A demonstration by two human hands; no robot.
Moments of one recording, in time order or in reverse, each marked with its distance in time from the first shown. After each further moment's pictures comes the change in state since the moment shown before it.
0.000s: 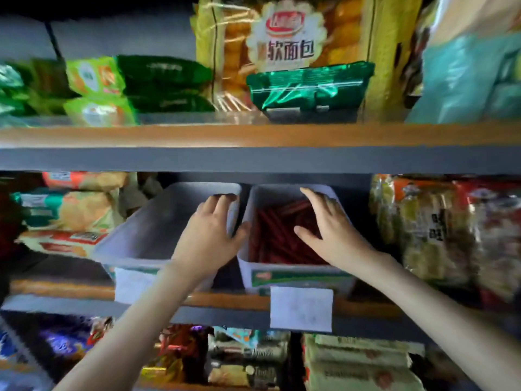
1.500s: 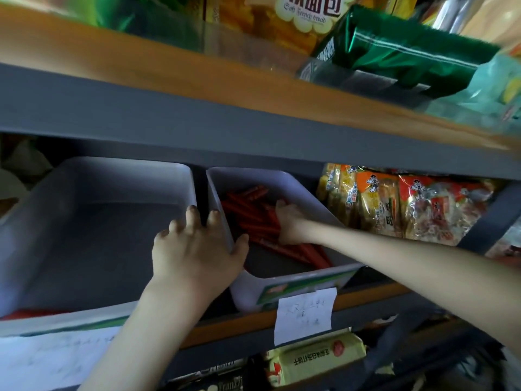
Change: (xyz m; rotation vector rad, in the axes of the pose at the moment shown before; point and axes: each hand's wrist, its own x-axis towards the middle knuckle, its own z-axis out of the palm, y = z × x) left_hand 0.015 -0.032 0.027 0.015 -0.460 -0.092; right_hand 0.073 0.011 0.070 -0.576 -0.434 0.539
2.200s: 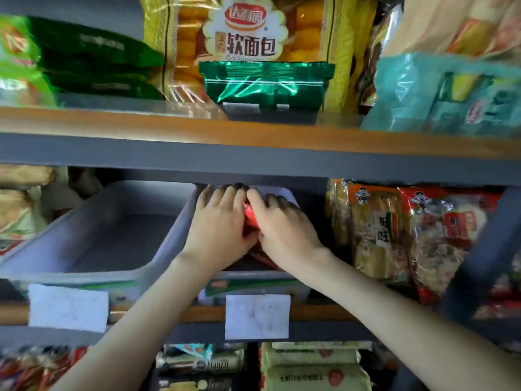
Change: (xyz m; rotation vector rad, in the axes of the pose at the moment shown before) left_hand 0.021 0.092 0.001 0.204 0.492 0.224; right_hand -0.090 0.041 -0.039 0.146 0.787 -0.436
